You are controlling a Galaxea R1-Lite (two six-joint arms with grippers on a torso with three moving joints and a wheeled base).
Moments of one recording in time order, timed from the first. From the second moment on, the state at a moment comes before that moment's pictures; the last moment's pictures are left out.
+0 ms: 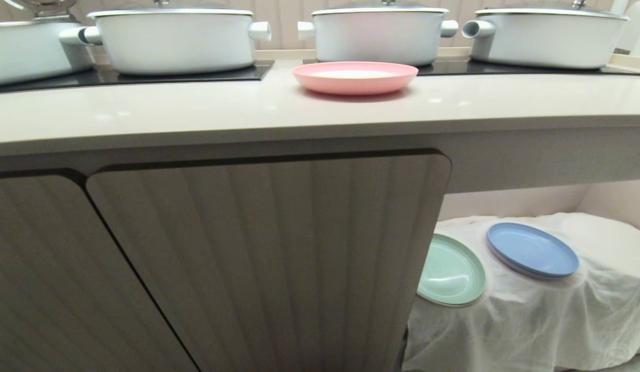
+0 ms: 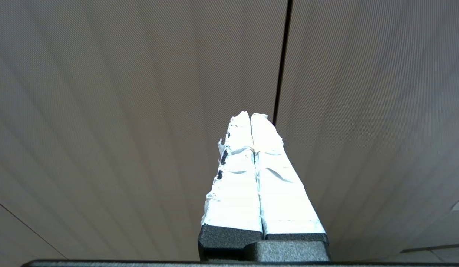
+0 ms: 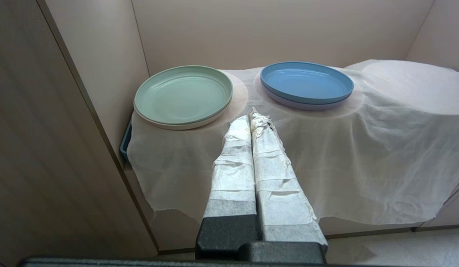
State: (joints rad) left arm 0.00 0.00 0.00 0.00 0.00 0.00; right arm 0.00 0.00 0.00 0.00 0.00 0.00
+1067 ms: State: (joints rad) left arm 0.00 0.00 0.00 0.00 0.00 0.00; right arm 0.00 0.00 0.00 0.00 0.00 0.00
